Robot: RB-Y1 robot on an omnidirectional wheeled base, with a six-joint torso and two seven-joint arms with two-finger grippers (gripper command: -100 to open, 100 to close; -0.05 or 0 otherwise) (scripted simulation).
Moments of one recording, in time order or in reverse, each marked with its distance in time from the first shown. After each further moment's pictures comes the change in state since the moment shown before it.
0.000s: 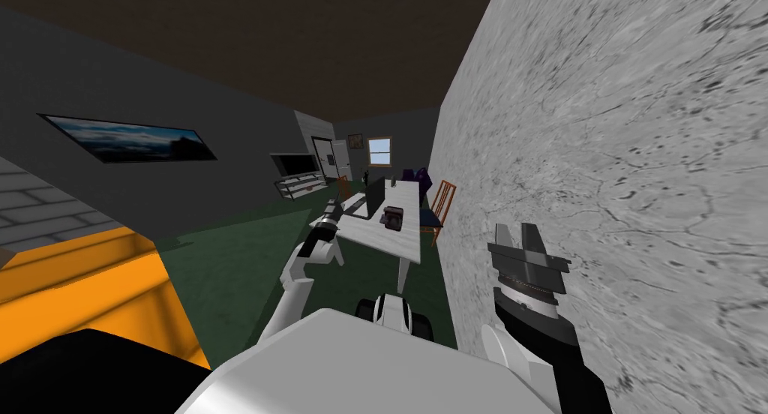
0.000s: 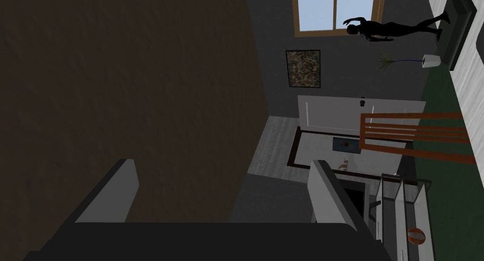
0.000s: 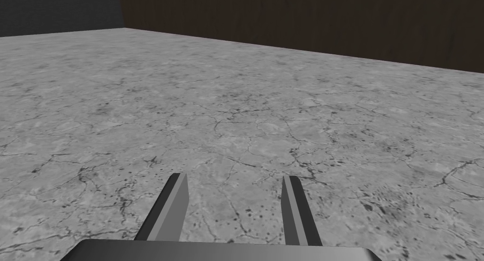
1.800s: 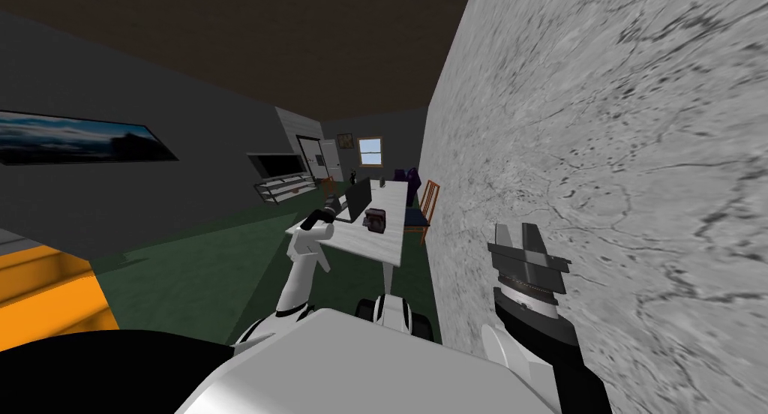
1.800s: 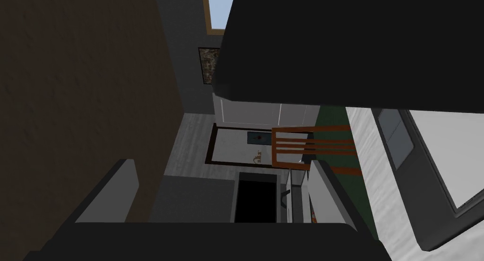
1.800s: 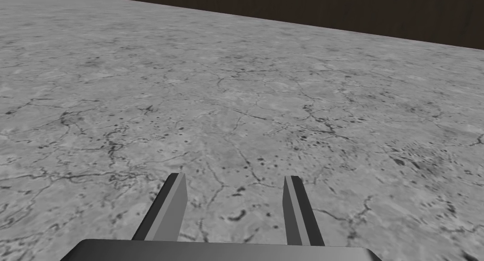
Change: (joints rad) left arm -0.268 0.037 0.163 0.144 0.062 0.440 0.017; right arm 0.000 0.000 0.000 0.000 0.000 0.000 0.000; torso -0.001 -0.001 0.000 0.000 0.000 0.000
